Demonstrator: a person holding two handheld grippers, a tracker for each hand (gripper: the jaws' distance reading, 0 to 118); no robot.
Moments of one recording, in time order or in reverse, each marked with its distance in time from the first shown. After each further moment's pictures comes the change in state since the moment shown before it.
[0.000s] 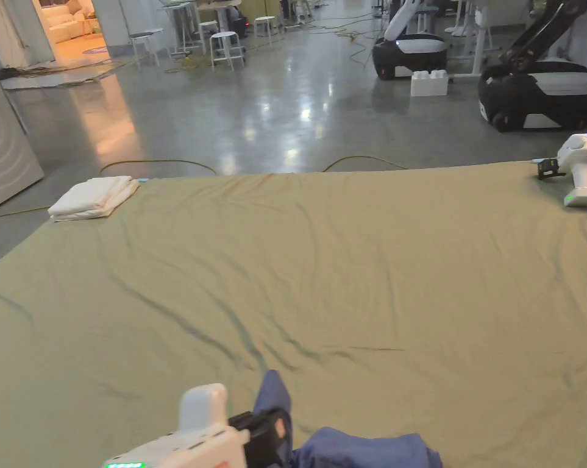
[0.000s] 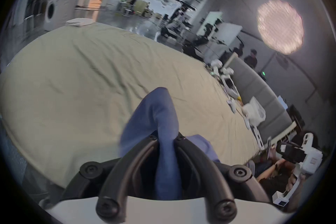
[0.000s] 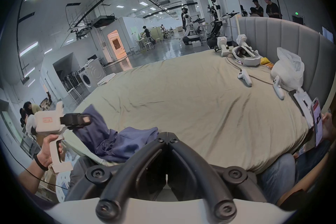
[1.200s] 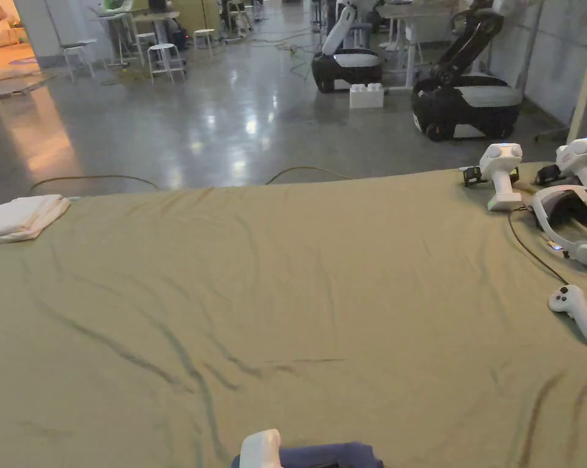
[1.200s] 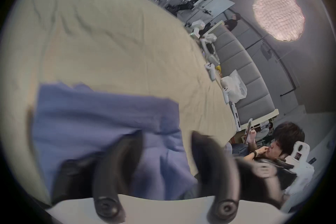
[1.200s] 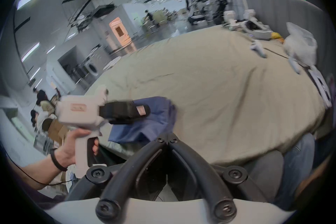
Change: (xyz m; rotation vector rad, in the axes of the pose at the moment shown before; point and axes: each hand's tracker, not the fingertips) left arm 0.030 -0.034 -0.069 -0.209 -0.246 0.084; right arm -0.023 -0.040 -0.062 -0.205 0.157 -0.035
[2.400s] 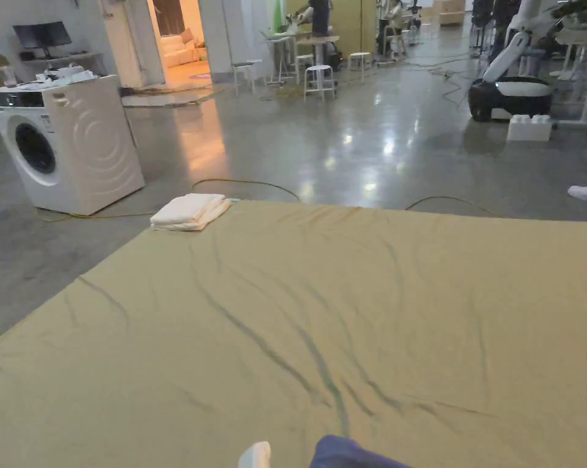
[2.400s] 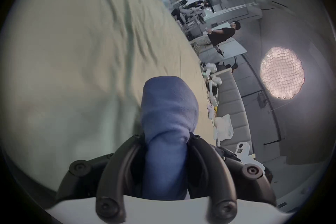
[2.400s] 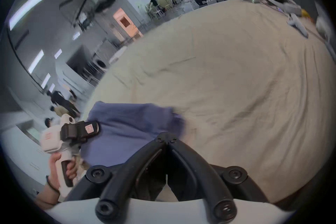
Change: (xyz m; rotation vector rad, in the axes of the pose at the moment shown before) left arm -0.131 0.019 0.118 0.184 -0.010 0.355; right arm 0.023 0.033 -0.113 -0.087 0.134 -0.195
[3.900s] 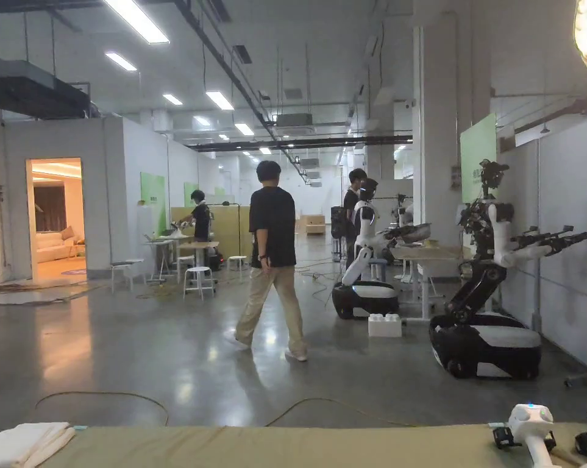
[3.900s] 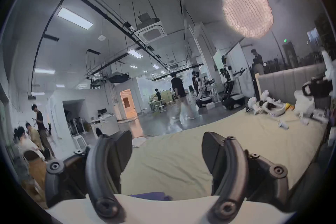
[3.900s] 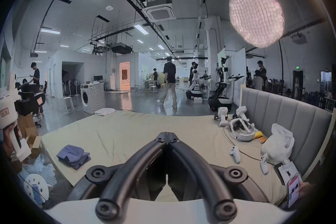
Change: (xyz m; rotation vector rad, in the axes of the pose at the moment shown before) left arm 0.249 -0.090 0.143 0.923 0.543 -1.036; right arm -0.114 0.042 0.224 0.738 -0.267 0.536
